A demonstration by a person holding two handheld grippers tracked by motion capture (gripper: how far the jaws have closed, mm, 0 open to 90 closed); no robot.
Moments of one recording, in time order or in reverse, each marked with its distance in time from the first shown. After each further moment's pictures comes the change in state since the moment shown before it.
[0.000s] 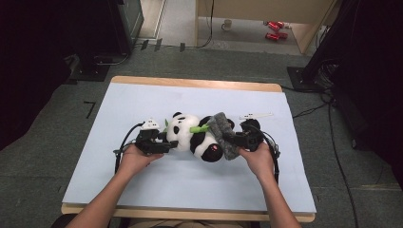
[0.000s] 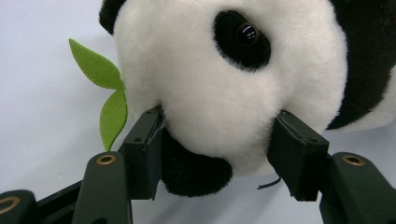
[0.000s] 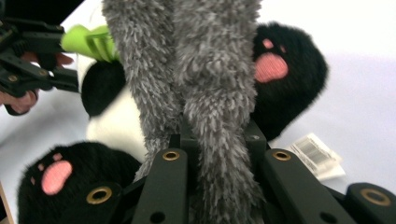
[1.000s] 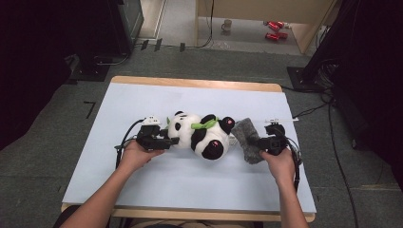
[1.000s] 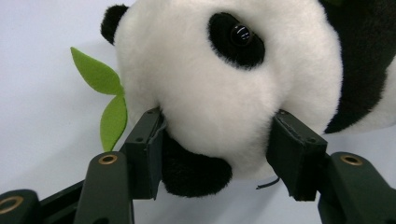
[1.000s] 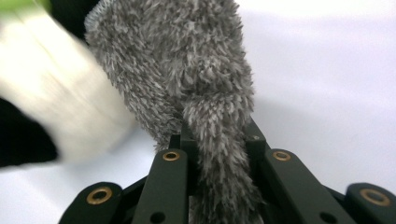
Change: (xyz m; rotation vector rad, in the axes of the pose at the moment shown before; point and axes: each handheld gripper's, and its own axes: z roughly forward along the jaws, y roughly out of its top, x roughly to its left) left arm 0.004 0.009 0.004 -0.009 -0.025 0.000; right arm -0.051 -0.023 -0.044 0.018 -0.178 0.180
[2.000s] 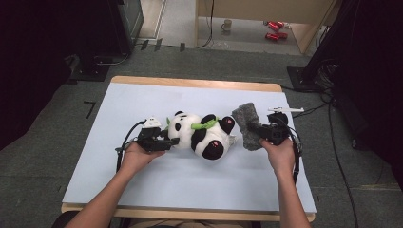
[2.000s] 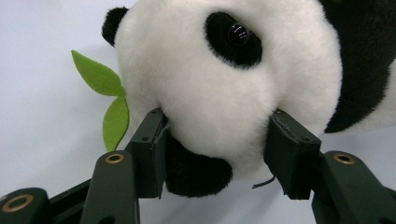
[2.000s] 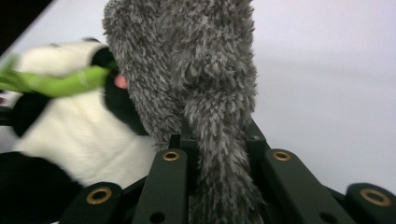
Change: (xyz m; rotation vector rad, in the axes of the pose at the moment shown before) left arm -0.004 -0.004 0.001 -0.021 0.029 0.017; right arm 0.016 0.027 -0.019 -0.131 0.005 -0.049
